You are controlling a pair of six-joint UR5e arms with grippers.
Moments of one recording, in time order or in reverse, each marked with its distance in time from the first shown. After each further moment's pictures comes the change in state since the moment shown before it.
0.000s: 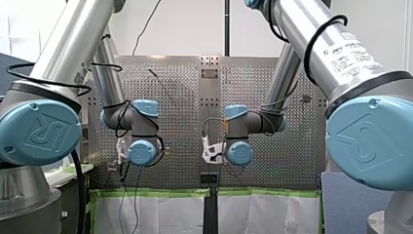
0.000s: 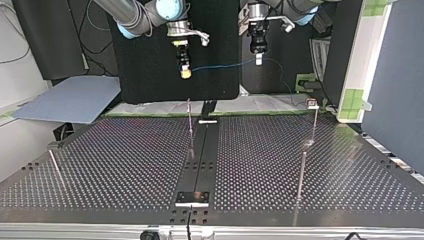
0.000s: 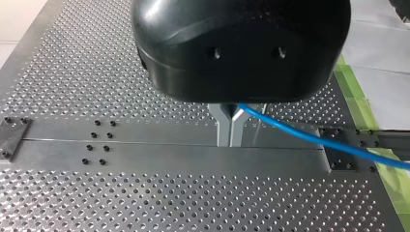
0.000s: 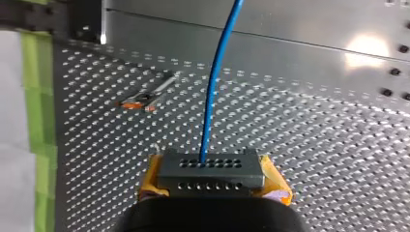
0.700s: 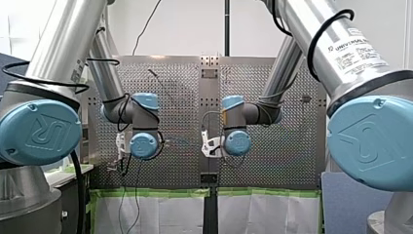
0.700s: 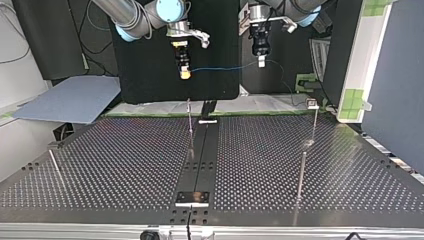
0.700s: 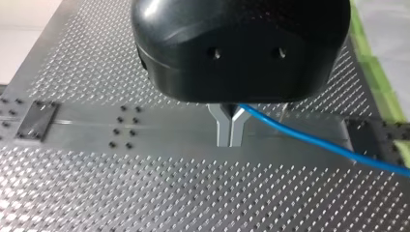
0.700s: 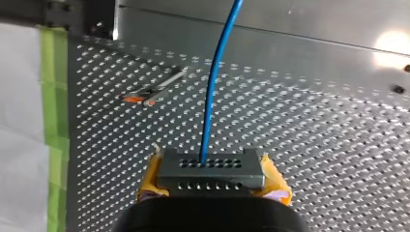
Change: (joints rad) left arm 0.009 0.082 0.018 -0.081 -0.038 -0.044; right arm 0.010 -0.061 -0.040 0.159 0.025 0.045
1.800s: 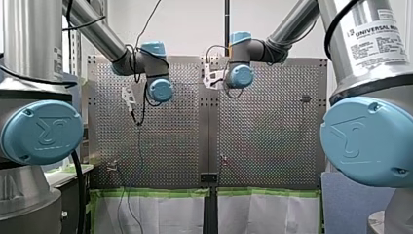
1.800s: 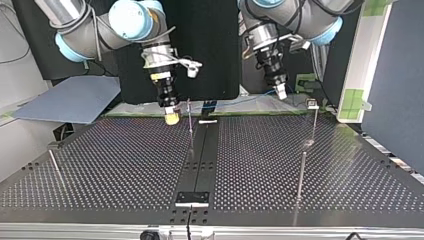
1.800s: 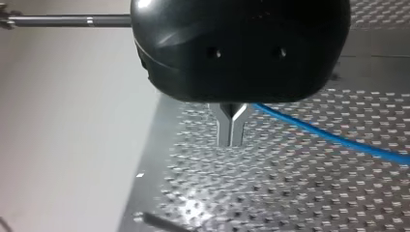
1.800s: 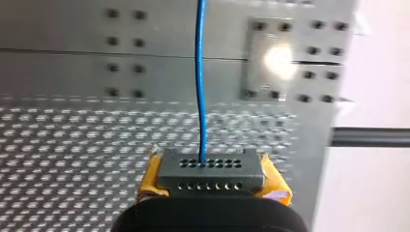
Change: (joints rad) left arm 0.034 0.316 0.299 -0.316 -0.190 -0.028; right arm -0.093 -0.296 -0.294 0.301 -0.204 0.009
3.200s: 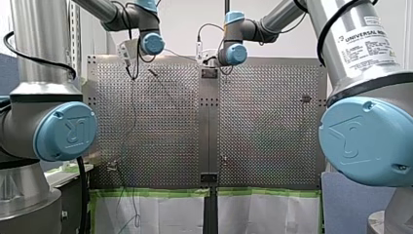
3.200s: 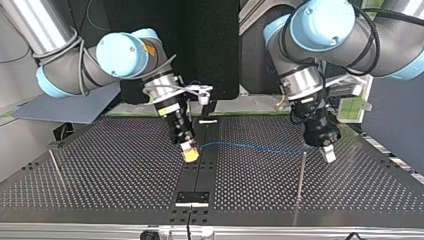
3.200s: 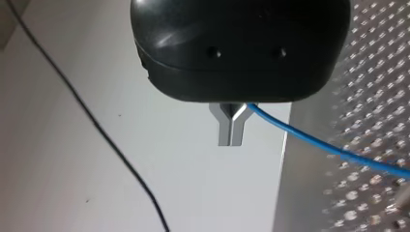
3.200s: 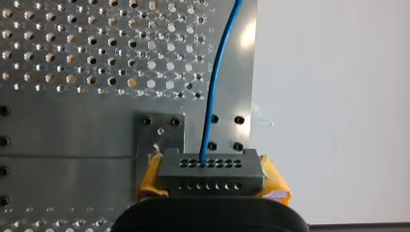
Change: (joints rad) left arm 0.229 0.069 0.406 -0.404 0.186 -0.059; right arm -0.003 0.106 -0.372 0.211 -0.217 -0.014
